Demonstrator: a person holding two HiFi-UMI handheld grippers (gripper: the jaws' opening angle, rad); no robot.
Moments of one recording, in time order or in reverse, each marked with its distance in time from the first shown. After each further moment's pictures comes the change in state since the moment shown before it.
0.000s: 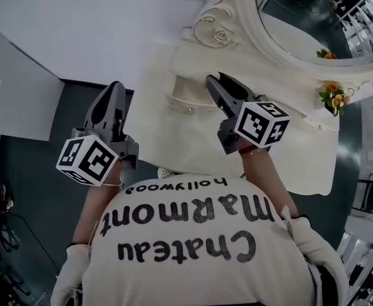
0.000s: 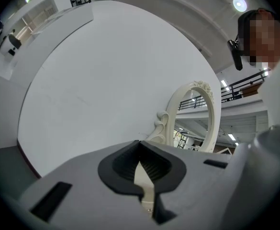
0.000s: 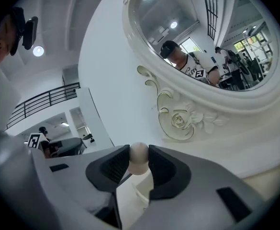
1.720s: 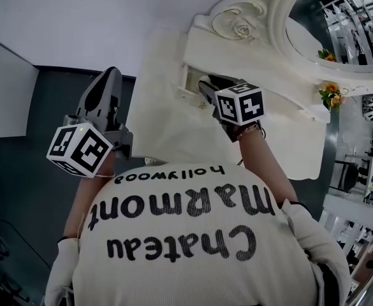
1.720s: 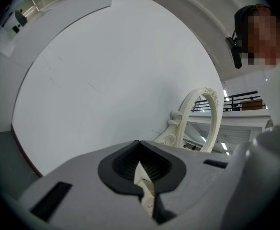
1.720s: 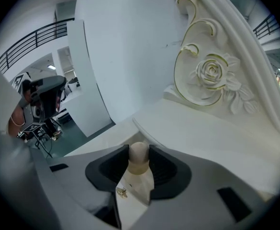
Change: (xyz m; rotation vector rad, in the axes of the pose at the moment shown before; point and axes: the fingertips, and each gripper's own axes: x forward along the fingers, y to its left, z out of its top) left arm 0.015 0.094 -0.010 -0.128 0.062 -0.061; right arm 0.078 -0.029 -0.117 -0.283 0.595 -0.211
